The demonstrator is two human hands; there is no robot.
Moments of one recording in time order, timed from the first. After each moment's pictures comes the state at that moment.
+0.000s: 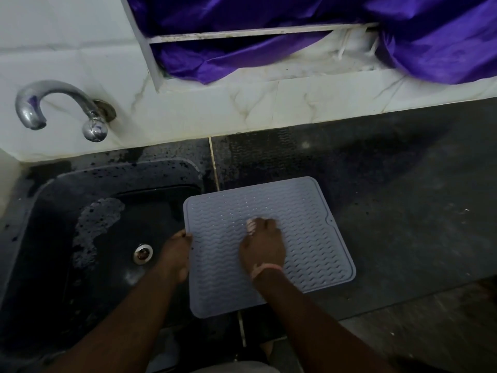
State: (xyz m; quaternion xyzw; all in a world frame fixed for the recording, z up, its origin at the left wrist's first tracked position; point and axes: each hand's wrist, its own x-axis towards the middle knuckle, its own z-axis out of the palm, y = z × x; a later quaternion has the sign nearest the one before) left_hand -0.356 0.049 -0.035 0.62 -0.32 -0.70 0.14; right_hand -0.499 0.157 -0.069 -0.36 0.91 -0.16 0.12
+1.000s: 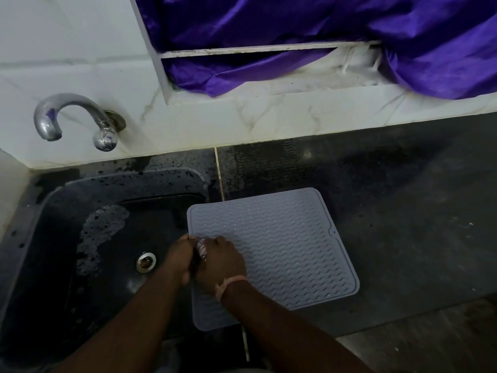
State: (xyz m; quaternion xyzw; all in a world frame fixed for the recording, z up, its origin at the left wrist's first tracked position) left_hand -0.355 0.031 -0.043 0.64 -0.33 -0.68 0.15; right_hand -0.432 0.107 -0.064 -0.54 0.79 -0.18 0.22
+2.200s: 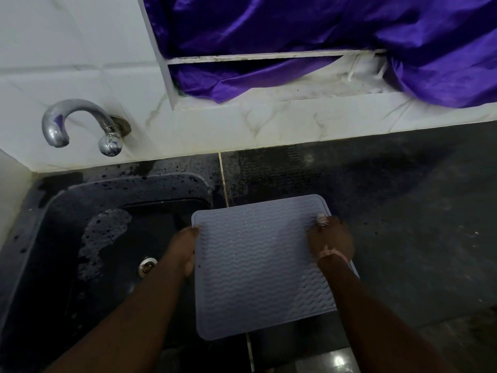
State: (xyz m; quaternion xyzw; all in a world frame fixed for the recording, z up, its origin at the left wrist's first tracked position) left_hand -0.371 0.009 -0.018 0.62 -0.34 -0.70 0.14; right_hand -0.636 0.165 -0.065 -0.17 0.96 -0.19 0.07
